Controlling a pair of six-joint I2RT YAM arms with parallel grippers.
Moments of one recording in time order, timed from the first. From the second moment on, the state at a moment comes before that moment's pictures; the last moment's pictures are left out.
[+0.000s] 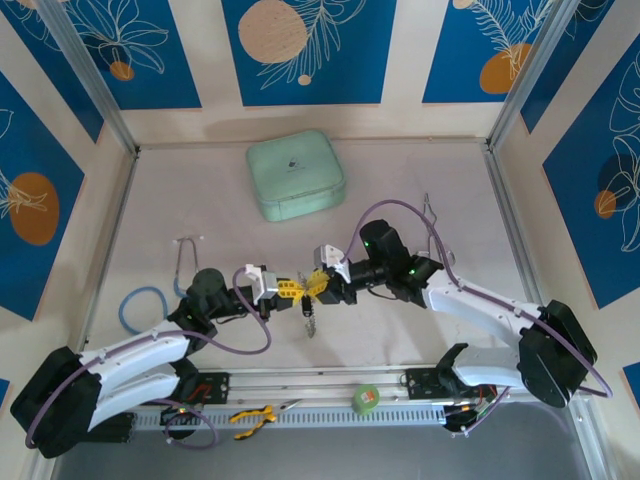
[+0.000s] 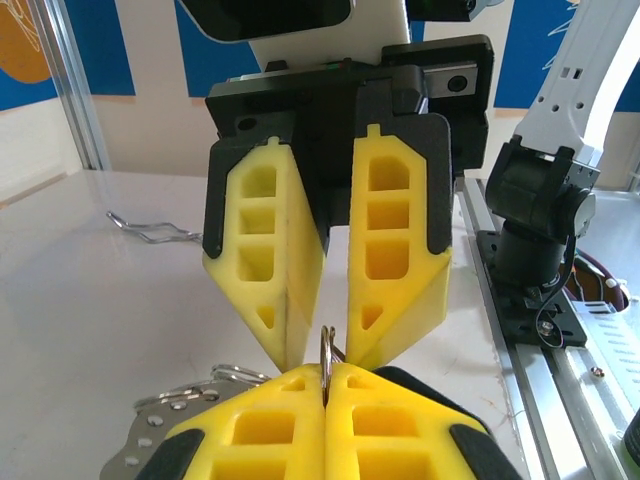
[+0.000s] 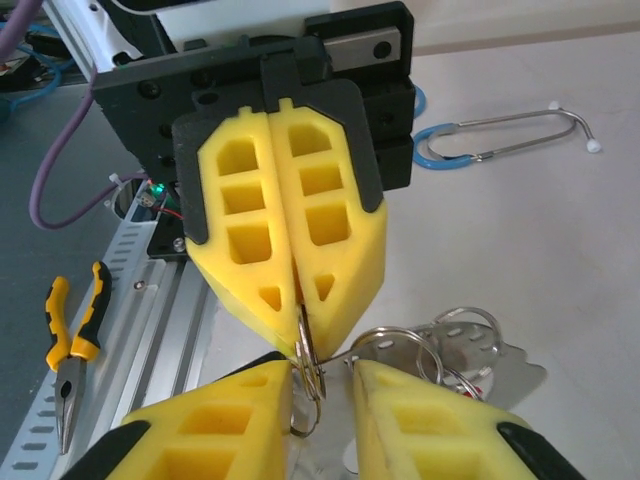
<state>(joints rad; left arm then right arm) -0.69 0.96 0.22 0.69 0.69 0.05 0.75 1.22 0.72 -0.08 -0.81 -0.31</state>
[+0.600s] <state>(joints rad) -0.69 0.90 0.28 0.50 0.63 0.11 0.77 1.26 0.89 -0.38 -0.76 -0.49</state>
